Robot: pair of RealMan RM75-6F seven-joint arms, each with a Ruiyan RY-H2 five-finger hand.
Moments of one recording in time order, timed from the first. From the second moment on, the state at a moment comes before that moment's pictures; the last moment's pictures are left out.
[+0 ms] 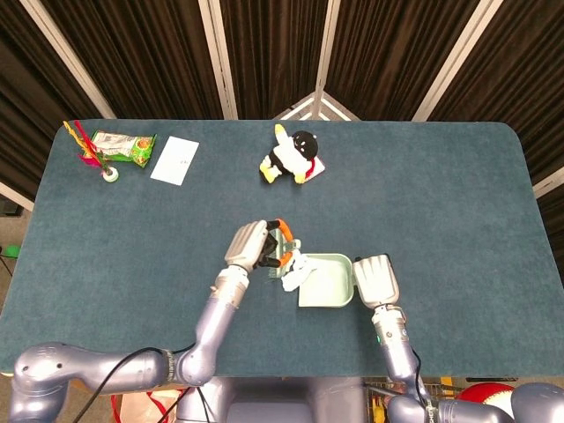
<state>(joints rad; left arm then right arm) -0.94 -1.95 -0.47 -1.52 0.71 1.12 0.32 0.52 -1.76 0.10 -1.43 -1.11 1.32 -1.11</state>
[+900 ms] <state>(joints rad) -1.05 -2.15 -0.57 -1.47 0.83 1.22 0.26 0.49 -1.75 0.09 -1.44 -1.13 1.34 -1.09</state>
